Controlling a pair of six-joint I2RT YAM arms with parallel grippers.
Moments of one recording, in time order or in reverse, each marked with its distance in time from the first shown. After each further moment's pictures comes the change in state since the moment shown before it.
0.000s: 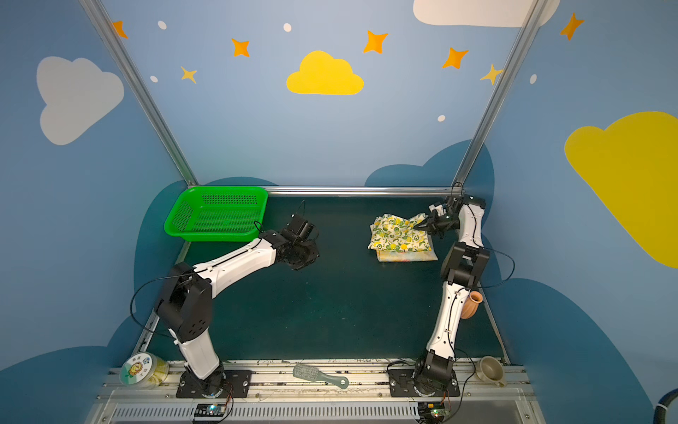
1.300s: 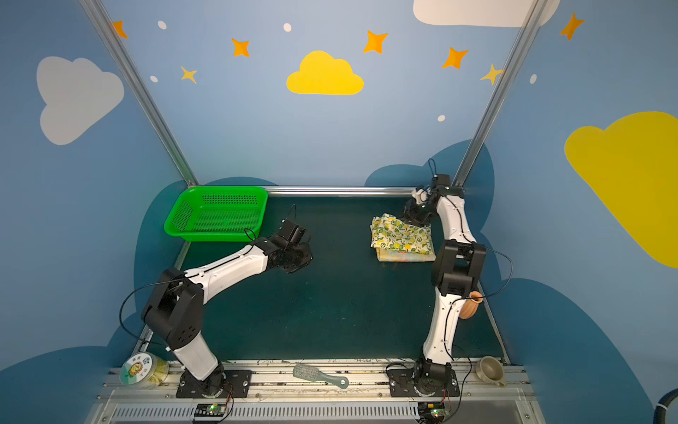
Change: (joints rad) left arm 0.036 -0.098 -0.168 0.138 0.011 0.001; right arm 0.269 -0.461 -0.524 0.481 0.374 0.188
